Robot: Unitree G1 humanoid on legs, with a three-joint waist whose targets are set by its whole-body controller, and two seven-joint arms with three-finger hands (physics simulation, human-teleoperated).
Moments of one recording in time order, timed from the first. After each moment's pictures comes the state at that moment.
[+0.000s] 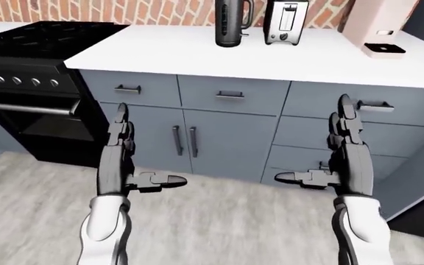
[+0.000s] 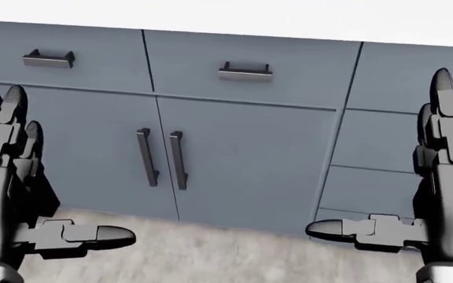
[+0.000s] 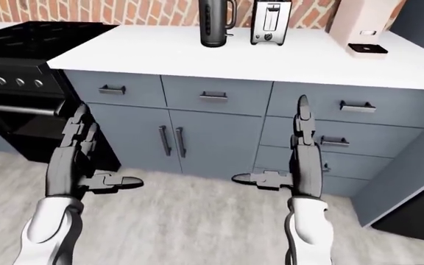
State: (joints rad) left arm -0.06 0.06 0.12 -0.58 0.08 0.48 -0.06; right arm 0.00 -0.05 -0.15 -0.57 -0.17 0.29 0.01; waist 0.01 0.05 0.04
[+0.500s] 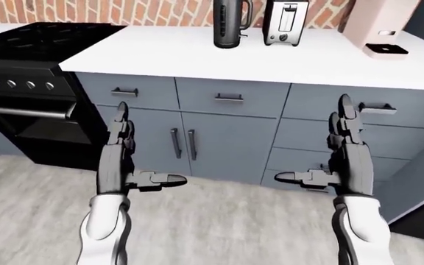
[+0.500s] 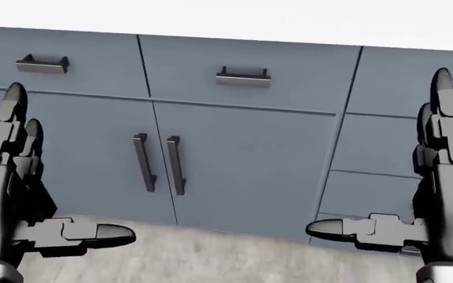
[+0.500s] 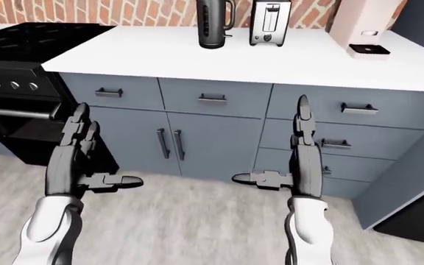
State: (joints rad) left arm -0.06 0.06 0.12 -0.58 0.08 0.48 -0.06; right arm 0.00 -0.05 -0.16 -0.56 -0.16 0.28 0.01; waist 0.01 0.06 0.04
